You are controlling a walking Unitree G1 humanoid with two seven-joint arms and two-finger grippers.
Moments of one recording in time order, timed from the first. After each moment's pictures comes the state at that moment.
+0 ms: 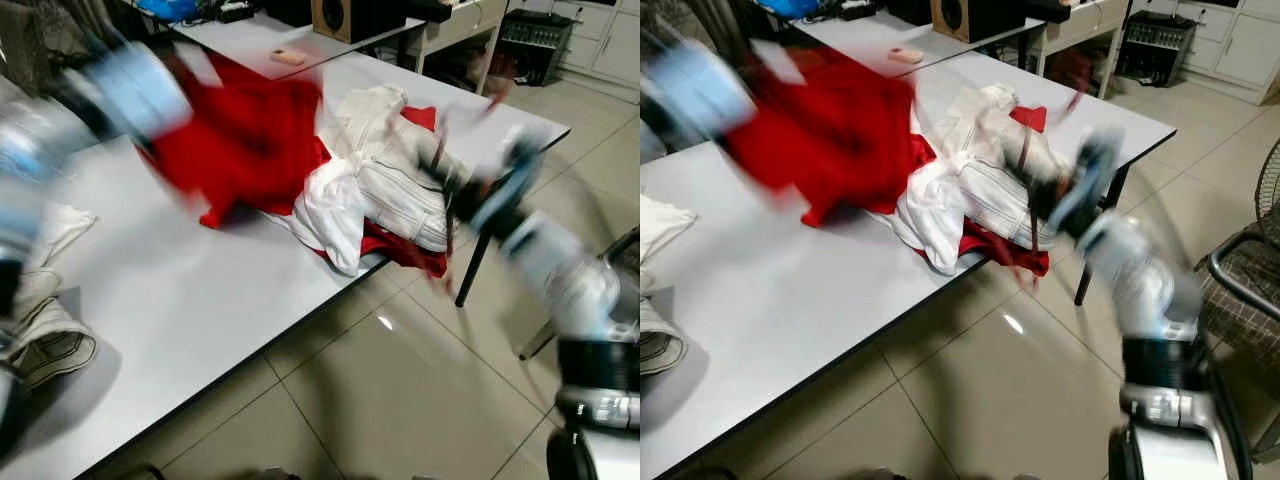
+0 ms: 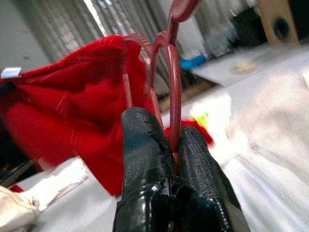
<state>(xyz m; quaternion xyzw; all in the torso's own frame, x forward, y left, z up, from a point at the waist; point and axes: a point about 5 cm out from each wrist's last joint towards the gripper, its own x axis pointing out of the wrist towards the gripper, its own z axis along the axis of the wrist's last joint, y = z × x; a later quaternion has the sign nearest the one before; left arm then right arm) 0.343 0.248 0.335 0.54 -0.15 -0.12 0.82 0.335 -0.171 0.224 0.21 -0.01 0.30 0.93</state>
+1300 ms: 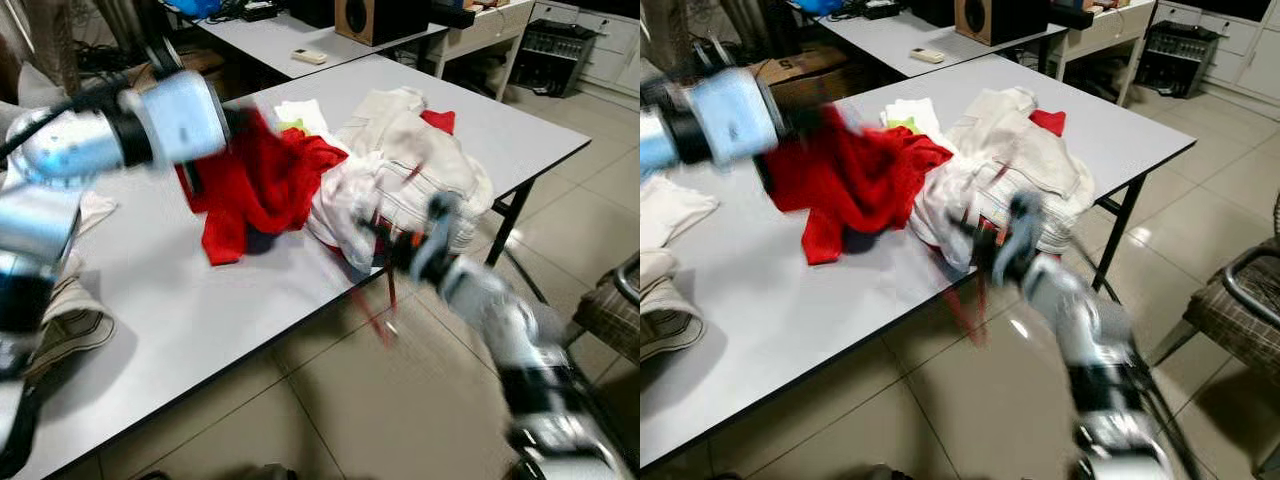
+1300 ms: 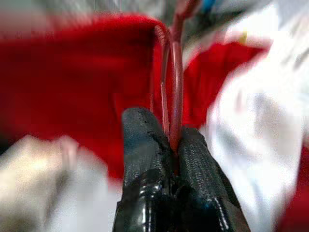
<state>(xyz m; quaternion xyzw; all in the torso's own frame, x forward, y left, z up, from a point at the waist) 0.318 0.186 0.296 0.49 -0.10 -0.40 0.77 0.336 -0.119 0.160 0.30 0.07 0.30 0.91</state>
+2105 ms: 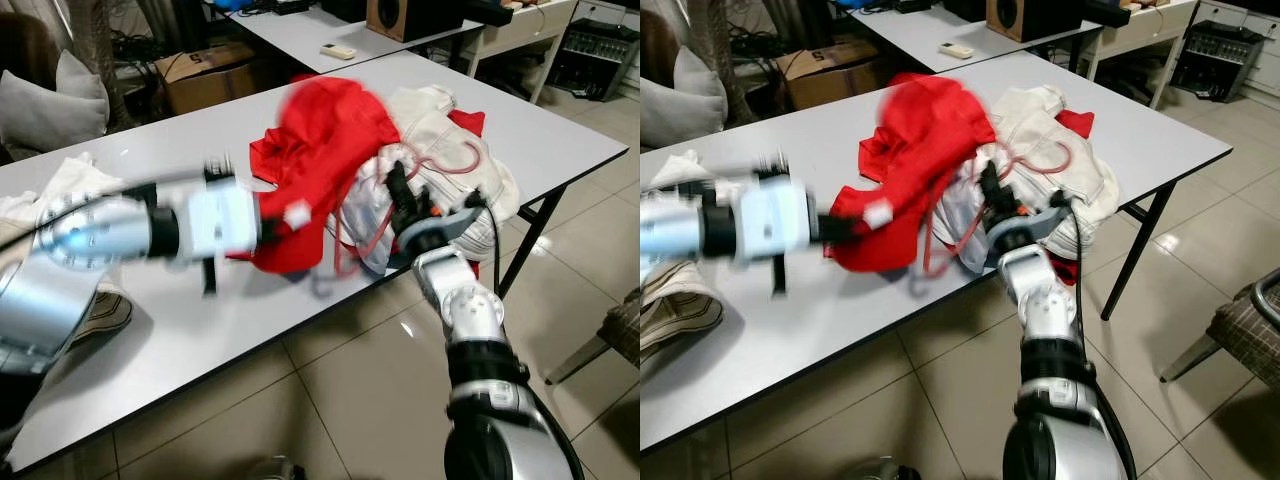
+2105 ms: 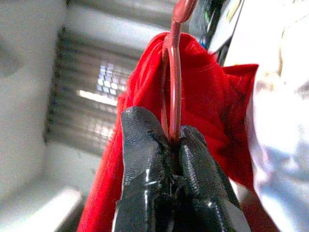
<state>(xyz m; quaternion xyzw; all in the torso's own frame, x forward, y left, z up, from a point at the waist) 0.266 0.160 0.249 0.44 0.02 -0.51 0.74 0.361 -0.109 0.149 0.63 -0.01 0.15 0.76</state>
